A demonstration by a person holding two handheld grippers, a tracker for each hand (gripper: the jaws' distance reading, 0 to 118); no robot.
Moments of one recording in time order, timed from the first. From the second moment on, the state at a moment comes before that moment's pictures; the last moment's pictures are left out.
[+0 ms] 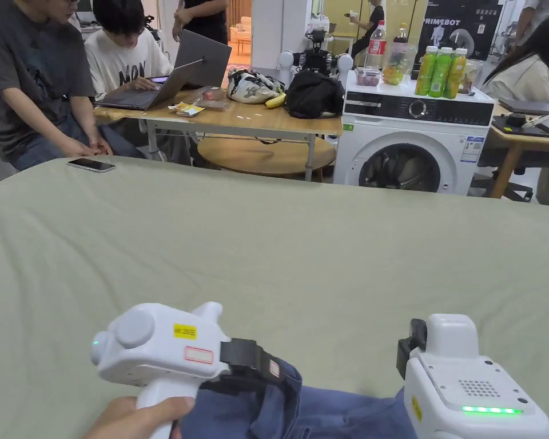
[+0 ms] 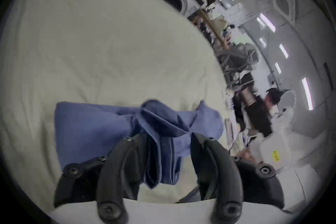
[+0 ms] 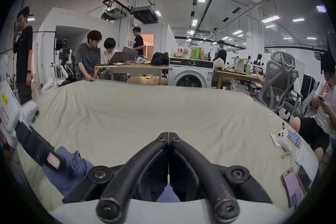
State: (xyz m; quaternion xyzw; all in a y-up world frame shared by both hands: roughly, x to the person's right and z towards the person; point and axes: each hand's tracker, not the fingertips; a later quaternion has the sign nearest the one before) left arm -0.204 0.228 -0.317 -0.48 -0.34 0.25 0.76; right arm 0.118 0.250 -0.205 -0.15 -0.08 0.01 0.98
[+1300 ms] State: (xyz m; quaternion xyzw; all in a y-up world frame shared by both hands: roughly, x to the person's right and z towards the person) left arm -0.206 0.195 -0.318 -0.49 -0.34 0.24 0.76; right arm 0.131 0.246 -0.203 -0.15 -0.09 0.00 0.98
